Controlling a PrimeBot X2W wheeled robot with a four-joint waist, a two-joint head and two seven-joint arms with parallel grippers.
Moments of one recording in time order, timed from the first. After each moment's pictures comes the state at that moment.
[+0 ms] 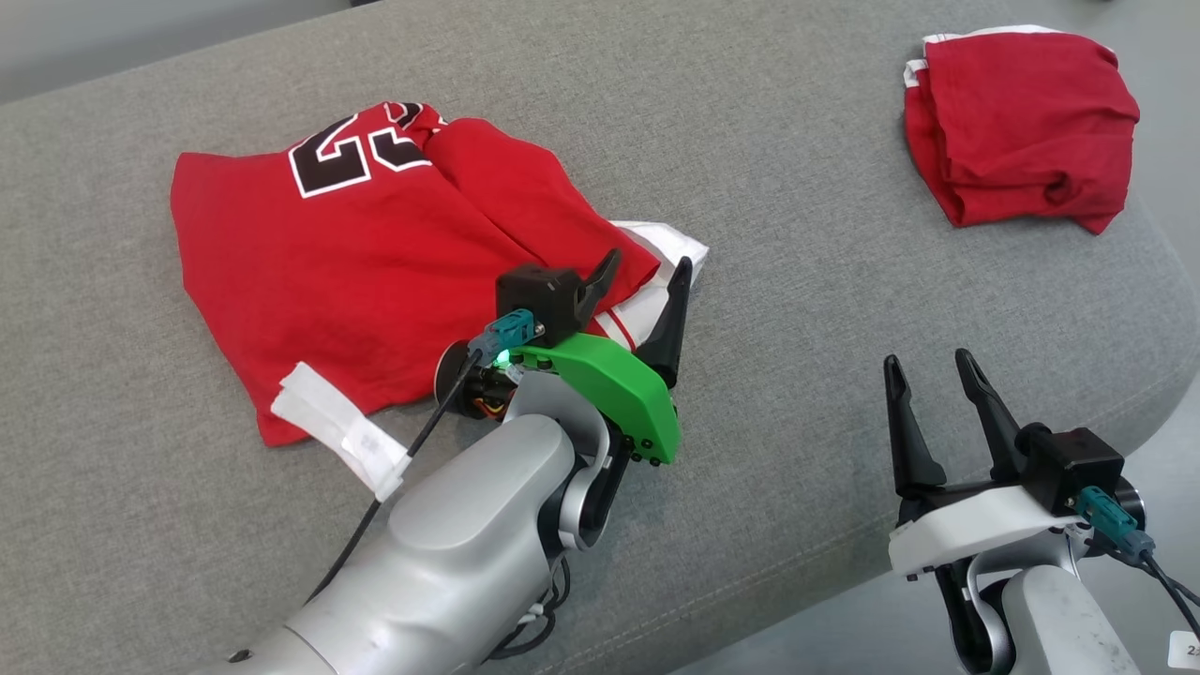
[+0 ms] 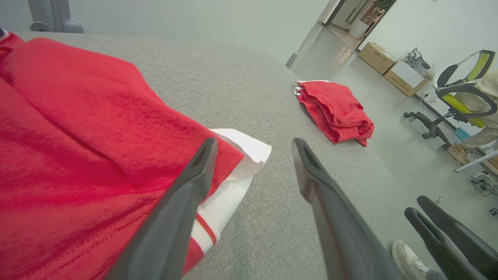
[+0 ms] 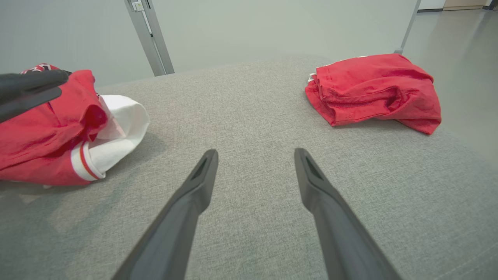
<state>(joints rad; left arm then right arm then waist) -0.80 0.05 -1.05 0.58 -1.09 0.21 -0.26 -0.14 -0.05 0.02 0.22 0.17 0.13 -0.26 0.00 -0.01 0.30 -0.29</state>
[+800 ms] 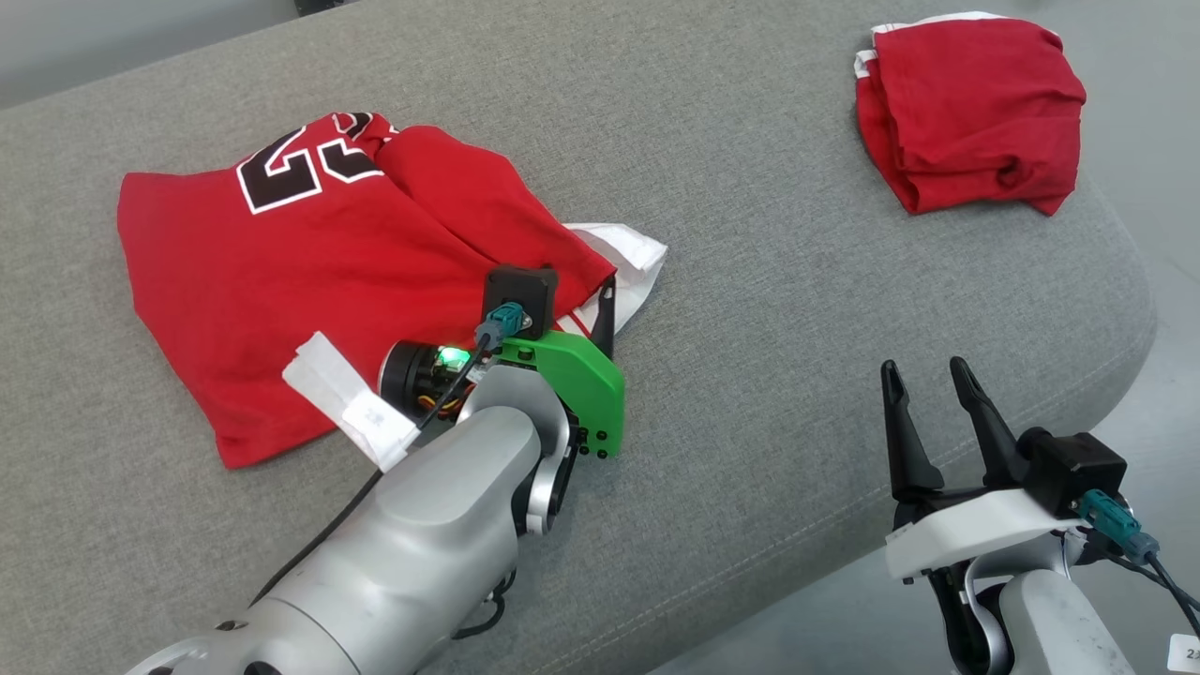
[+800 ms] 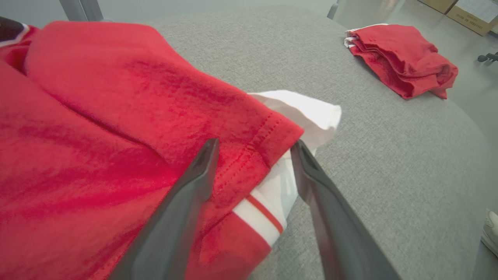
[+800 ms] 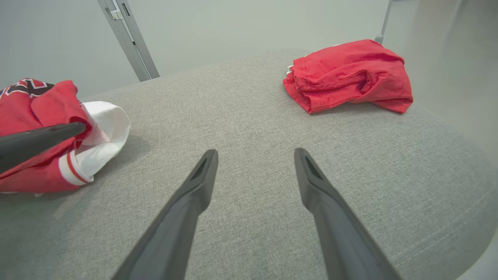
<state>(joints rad) -0.88 0.05 -1.18 0.80 -1.07 0.31 -0.23 -0.14 -0.05 0.04 0.23 0.24 0.13 -0.26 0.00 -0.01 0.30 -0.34</state>
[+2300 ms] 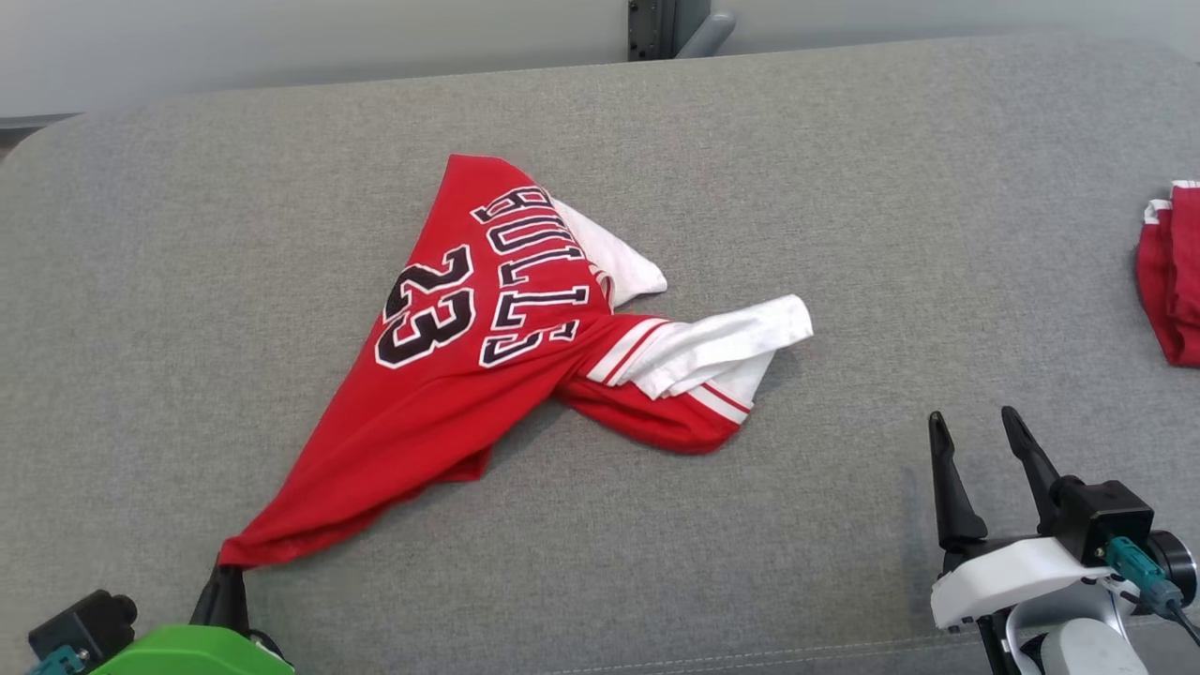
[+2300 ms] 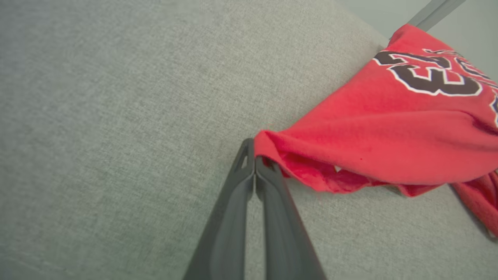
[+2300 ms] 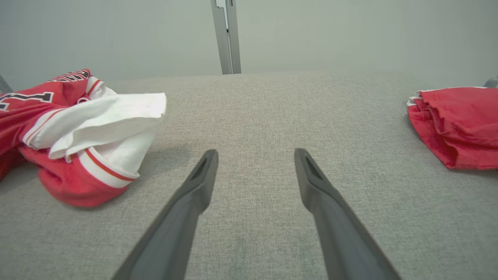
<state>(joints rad) -0.03 0.48 -0.43 0.24 -1.17 0.22 -0.26 -0.04 -0.07 -0.05 0.21 0.11 0.13 -0.26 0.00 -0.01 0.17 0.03</state>
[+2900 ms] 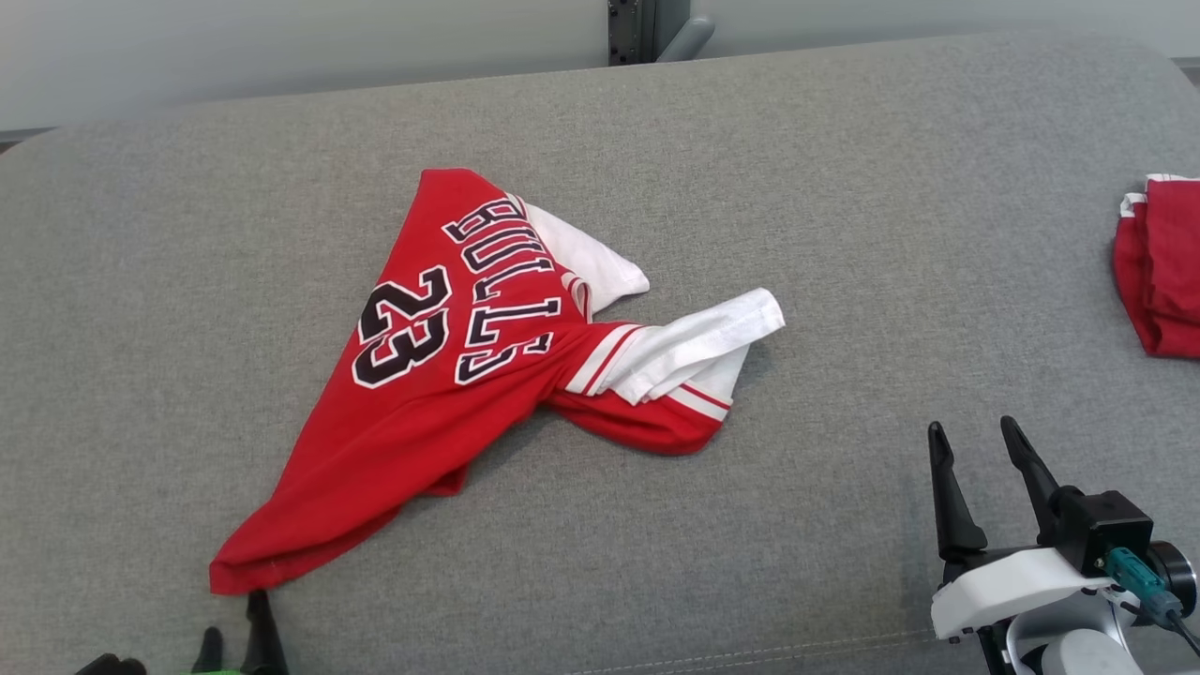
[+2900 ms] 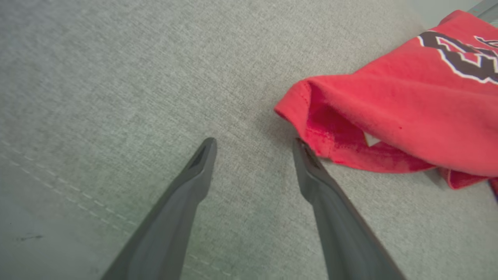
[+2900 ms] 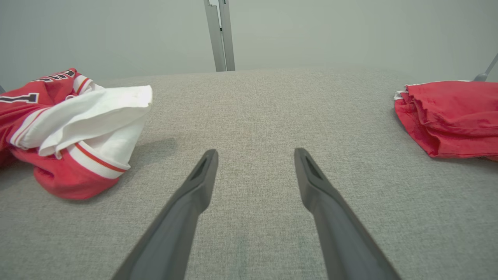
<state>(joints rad) 0.04 0.35 -0.32 0.37 -1.14 0.18 -0.27 -0.02 -0.07 -0.04 0.21 0.11 0.13 -0.26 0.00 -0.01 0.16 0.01</state>
